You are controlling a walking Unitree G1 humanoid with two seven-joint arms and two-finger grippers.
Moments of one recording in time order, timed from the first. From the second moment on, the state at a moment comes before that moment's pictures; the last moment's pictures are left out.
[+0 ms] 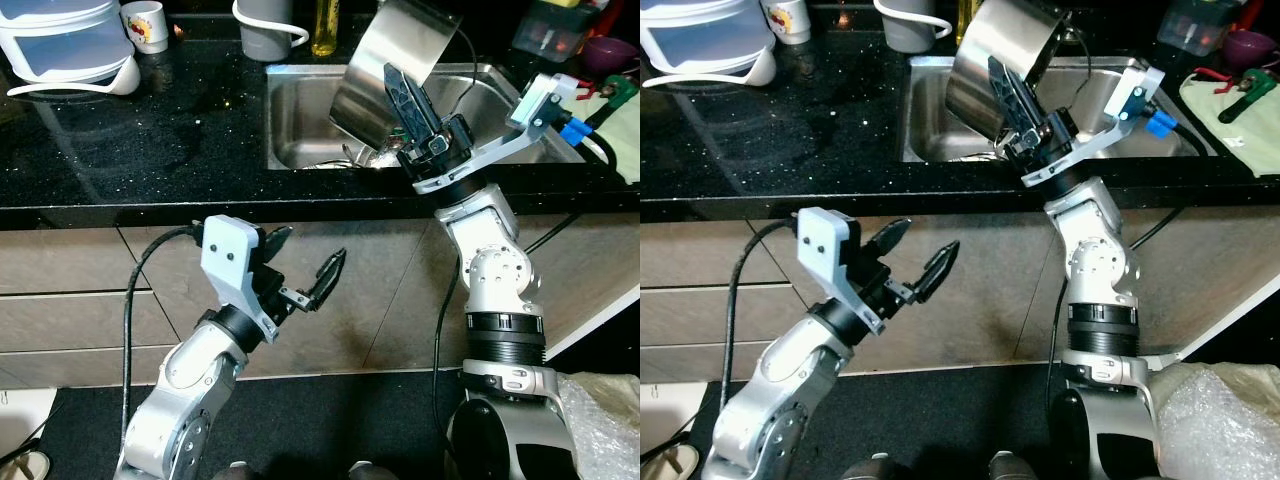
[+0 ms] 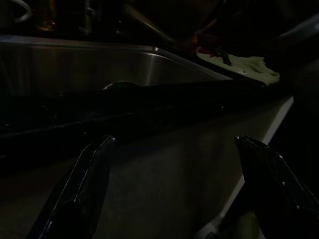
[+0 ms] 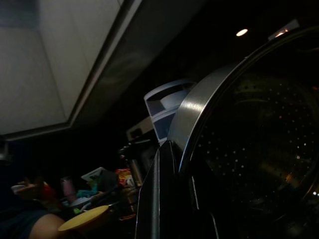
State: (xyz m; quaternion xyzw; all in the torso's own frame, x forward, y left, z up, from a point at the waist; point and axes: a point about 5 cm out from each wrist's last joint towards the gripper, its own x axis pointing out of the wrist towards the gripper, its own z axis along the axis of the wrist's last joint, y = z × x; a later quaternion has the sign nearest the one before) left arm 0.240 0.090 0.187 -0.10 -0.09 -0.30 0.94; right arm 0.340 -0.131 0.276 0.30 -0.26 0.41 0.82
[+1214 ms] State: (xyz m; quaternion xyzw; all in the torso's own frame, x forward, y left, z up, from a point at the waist) left arm 0.248 0.118 0.219 -0.06 -0.14 -0.23 0.96; right arm 0.368 -0.151 0.272 0.16 -0.22 0.31 0.91
